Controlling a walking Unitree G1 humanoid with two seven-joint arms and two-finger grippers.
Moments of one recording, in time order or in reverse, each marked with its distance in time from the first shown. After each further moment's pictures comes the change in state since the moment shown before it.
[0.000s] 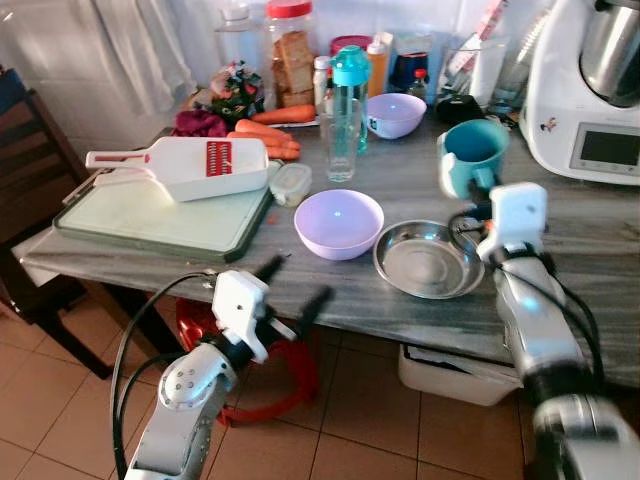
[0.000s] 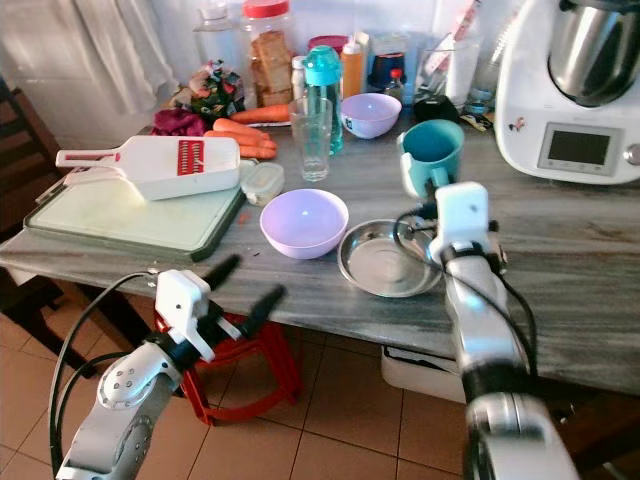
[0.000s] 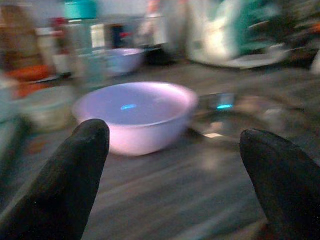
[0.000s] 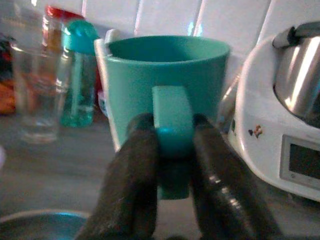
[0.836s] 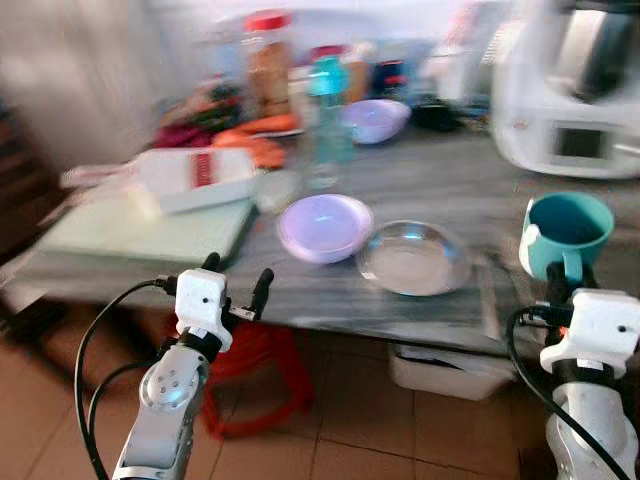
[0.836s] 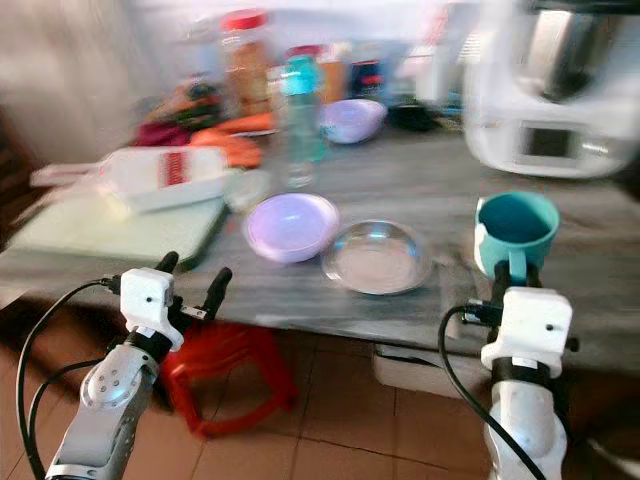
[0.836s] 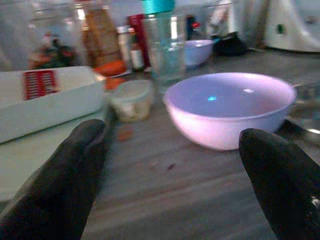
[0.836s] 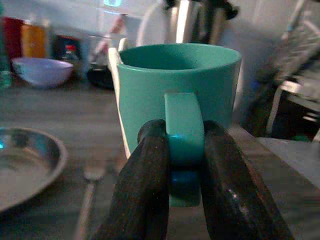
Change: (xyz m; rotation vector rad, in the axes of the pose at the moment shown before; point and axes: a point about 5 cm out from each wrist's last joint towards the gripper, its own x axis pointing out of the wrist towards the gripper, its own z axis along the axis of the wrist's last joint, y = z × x) left arm -0.012 0.032 -0.011 0.084 0.040 0.293; right arm -0.121 -0.023 0.014 -0.035 0.153 -0.256
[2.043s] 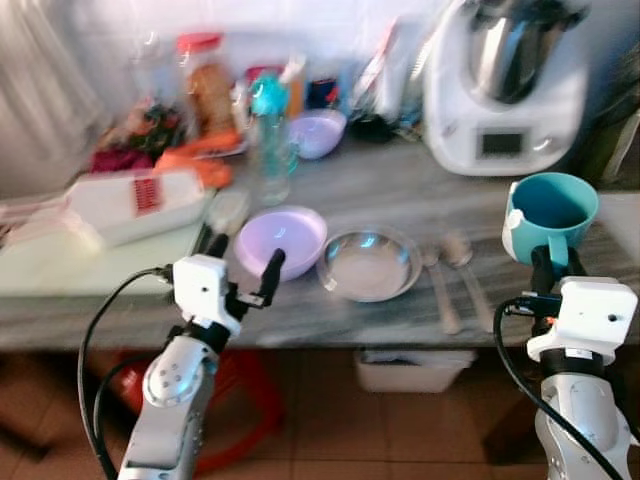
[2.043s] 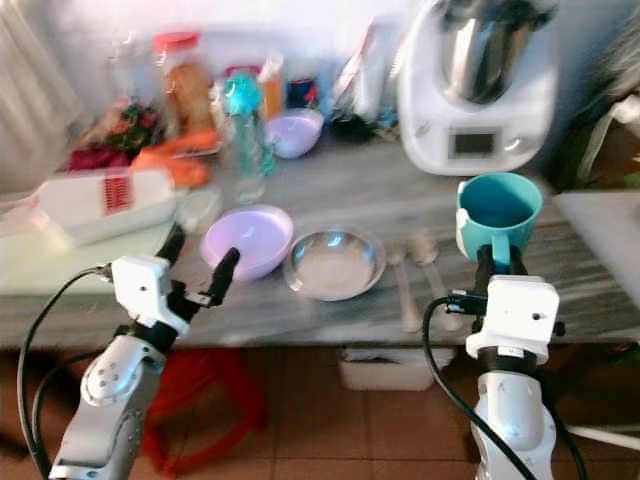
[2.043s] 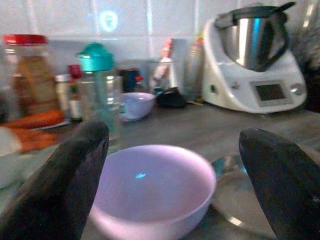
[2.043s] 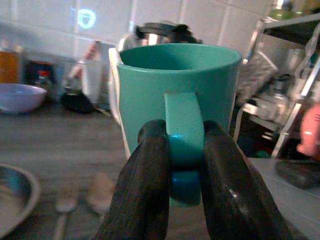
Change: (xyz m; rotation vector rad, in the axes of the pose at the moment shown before) left arm 0.005 -0.011 0.030 -0.081 -0.130 -0.037; right arm 0.001 0.015 0.021 0.024 -0.057 0.051
